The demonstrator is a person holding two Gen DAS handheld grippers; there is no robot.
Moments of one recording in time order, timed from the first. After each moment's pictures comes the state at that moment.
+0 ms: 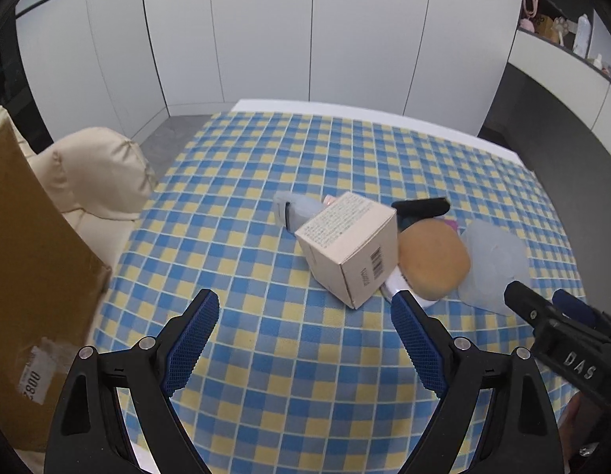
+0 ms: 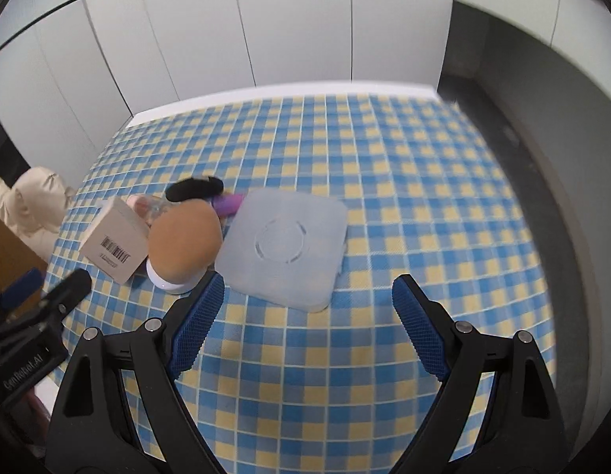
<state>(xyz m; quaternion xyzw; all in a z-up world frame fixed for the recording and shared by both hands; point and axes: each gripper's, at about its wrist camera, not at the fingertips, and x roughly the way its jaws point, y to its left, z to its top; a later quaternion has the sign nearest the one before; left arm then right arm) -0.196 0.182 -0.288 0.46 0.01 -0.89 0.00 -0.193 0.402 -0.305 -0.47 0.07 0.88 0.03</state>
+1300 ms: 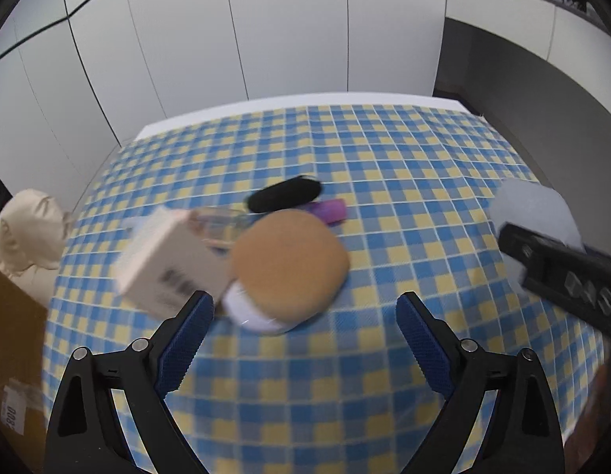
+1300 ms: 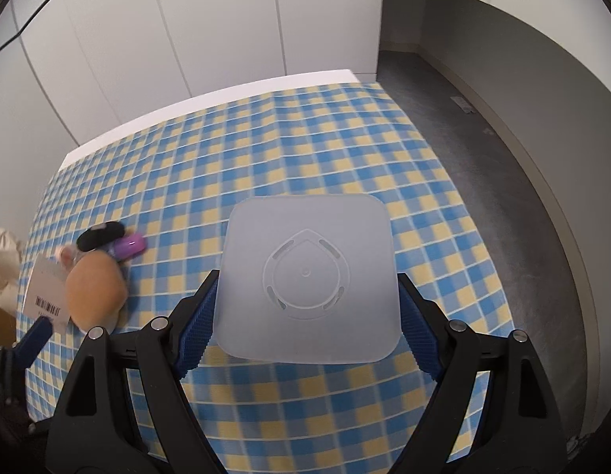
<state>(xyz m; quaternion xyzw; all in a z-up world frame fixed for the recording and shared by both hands) -0.214 0.298 -0.317 0.46 -0.07 -0.88 -0.06 -0.201 0.481 -0.309 -0.48 0.11 0.86 0.13</state>
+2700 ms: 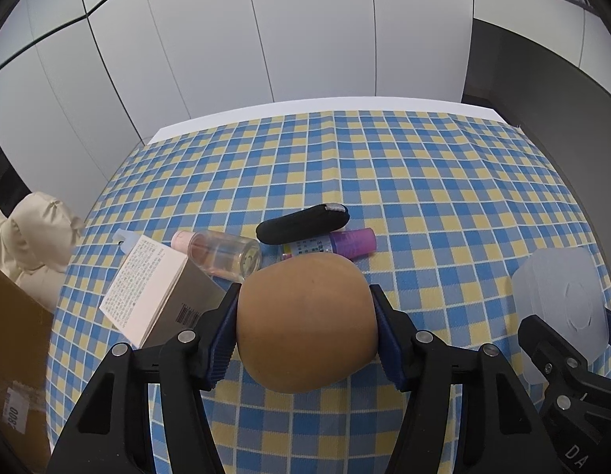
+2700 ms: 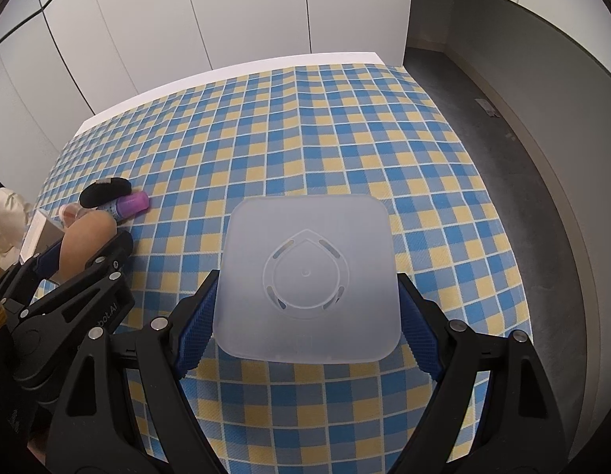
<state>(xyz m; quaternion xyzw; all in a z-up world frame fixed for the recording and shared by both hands) -0.238 0.302 -0.326 0.45 -0.07 -0.89 -0.01 -0.196 0.469 -0.328 -0.49 0.08 0.86 0.08</state>
